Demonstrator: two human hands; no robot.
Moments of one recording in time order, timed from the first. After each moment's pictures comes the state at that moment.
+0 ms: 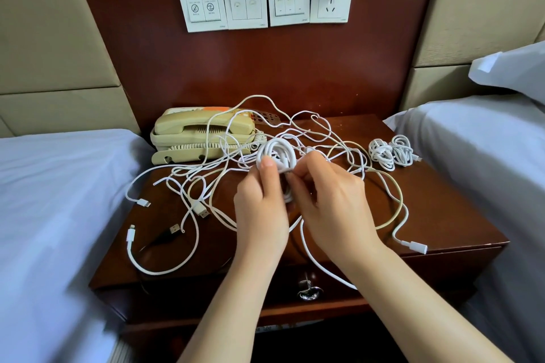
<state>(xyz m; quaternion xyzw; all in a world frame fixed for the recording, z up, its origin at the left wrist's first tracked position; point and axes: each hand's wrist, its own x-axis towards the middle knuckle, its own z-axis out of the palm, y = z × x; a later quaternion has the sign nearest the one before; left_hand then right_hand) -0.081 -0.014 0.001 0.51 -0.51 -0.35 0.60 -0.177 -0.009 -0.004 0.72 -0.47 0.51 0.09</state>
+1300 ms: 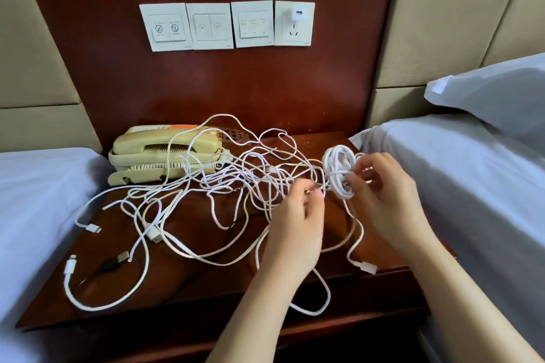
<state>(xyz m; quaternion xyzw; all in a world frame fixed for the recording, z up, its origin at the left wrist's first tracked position) -0.158 -0.017 -0.006 0.46 -0.70 -0.34 0.43 -0.310 -0.020 -0.005 0.65 -0.54 0.54 0.00</state>
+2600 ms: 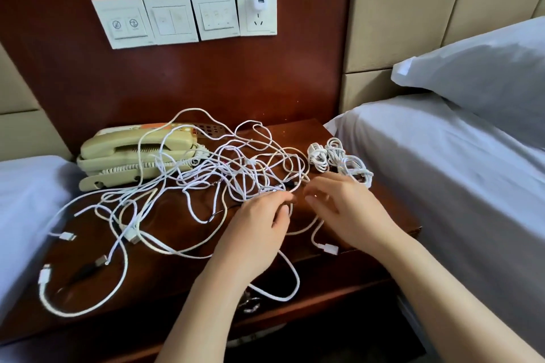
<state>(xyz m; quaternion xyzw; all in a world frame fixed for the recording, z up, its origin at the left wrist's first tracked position) -0.130 -0.013 -0.005 0.44 -0.84 -0.20 0.26 -0.306 0.001 -0.019 0.75 -0.57 0.34 0.02</state>
